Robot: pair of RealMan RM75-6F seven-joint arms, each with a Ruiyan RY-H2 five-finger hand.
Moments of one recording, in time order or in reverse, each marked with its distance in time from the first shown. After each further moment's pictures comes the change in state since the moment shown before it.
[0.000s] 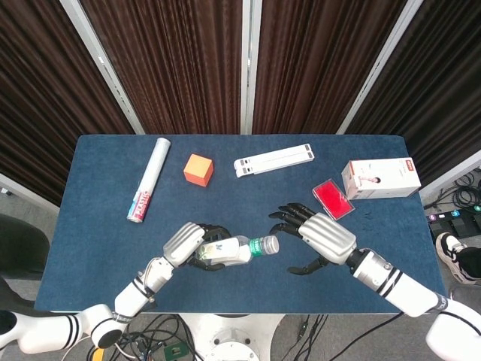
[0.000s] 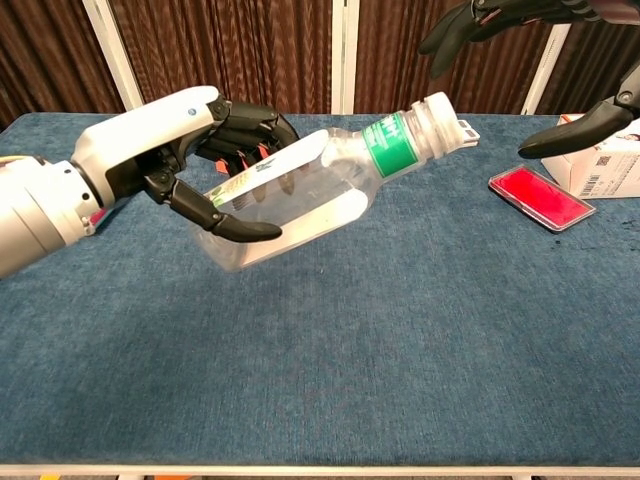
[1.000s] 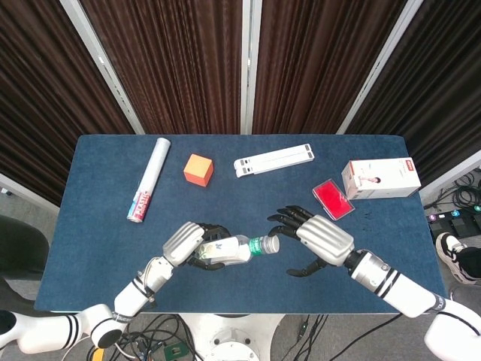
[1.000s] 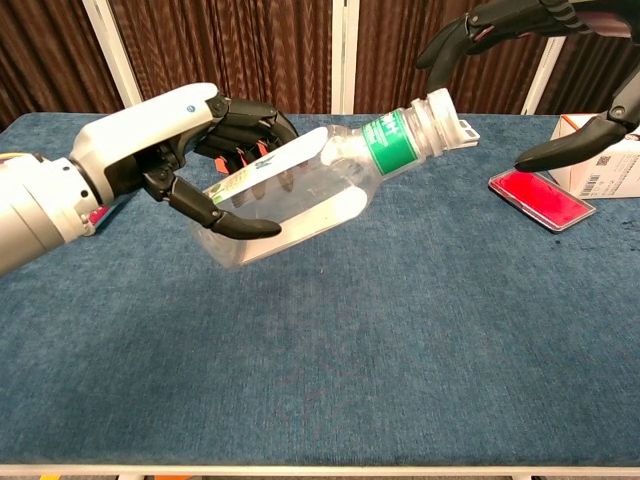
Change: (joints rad) left arm 0.000 0.001 0.000 -0.001 -0.008 -0.004 0.005; right arm 0.005 -0.001 -0.002 -0.011 -0.002 -0.013 -0.012
